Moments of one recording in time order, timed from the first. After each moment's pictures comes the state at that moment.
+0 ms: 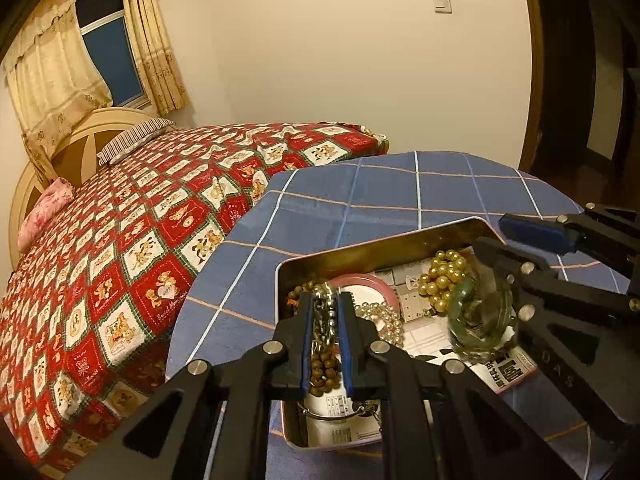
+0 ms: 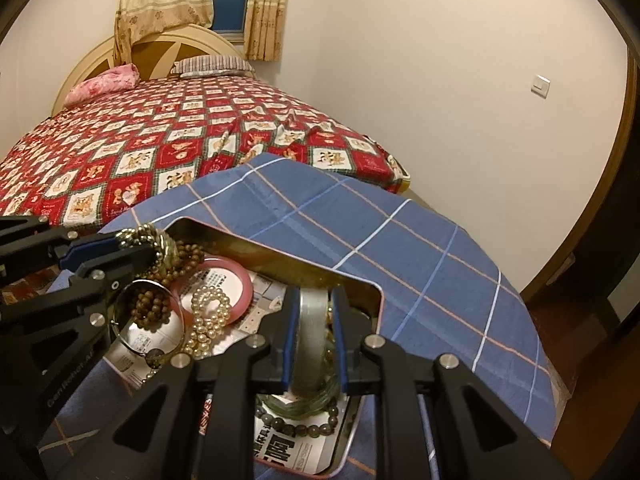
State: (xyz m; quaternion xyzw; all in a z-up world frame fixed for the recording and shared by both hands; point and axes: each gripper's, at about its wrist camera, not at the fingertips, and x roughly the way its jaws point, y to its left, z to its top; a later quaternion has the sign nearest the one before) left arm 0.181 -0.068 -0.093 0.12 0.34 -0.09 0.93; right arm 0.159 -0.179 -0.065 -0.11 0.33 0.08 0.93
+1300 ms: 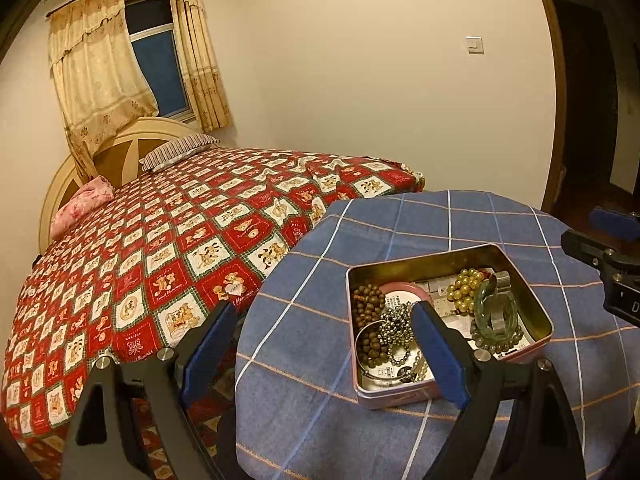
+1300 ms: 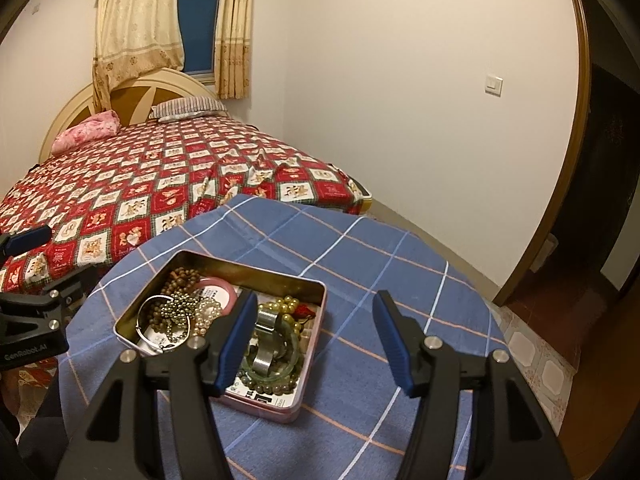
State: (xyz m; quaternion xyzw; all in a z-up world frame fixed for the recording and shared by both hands) left arm 0.120 -0.020 -0.051 0.10 0.29 -0.03 0.95; right arm 0.105 -0.211 -0.023 -0.06 0.28 0.04 0.96
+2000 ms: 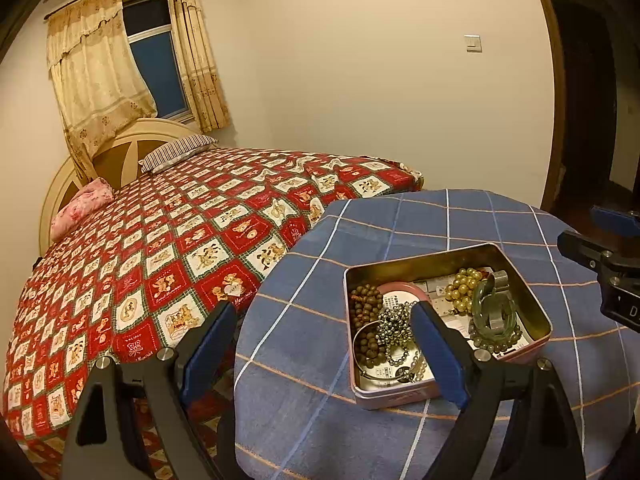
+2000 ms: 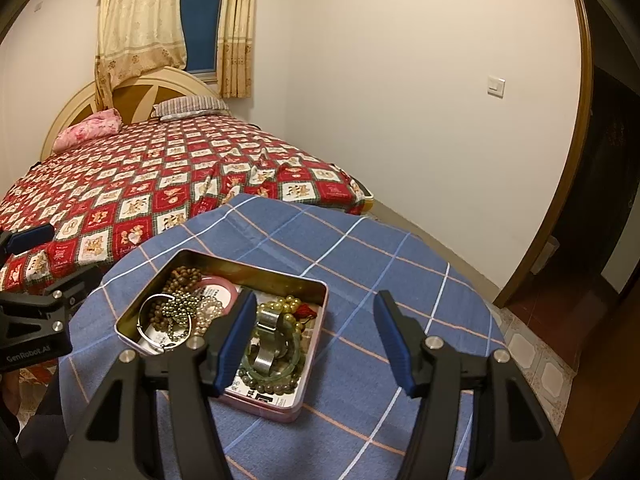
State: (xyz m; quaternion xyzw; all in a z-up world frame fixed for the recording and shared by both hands) left arm 0.121 -0.024 -0.052 0.10 0.28 -0.04 0.95; right arm 0.104 -0.210 -0.022 -0.06 0.28 0.04 0.96
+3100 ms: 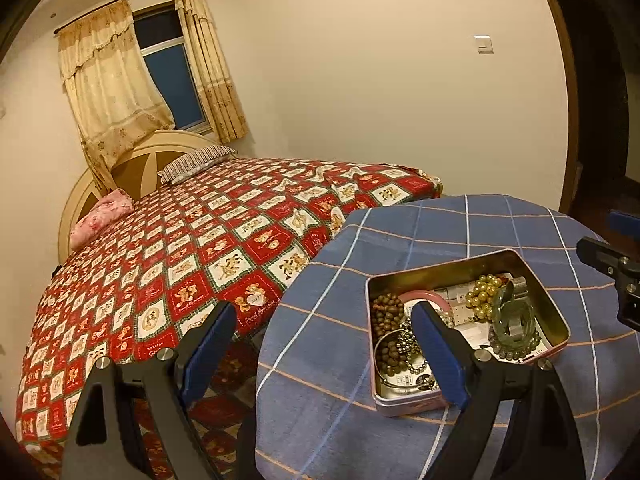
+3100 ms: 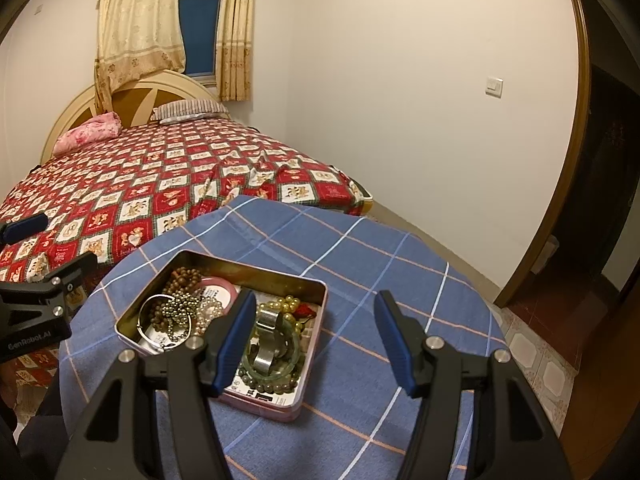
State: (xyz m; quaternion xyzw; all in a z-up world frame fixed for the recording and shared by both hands) left arm 0.118 -0.022 -0.046 0.12 0.26 0.00 0.96; right arm 0.103 -0.212 -0.021 -0.06 0.28 0.04 0.96
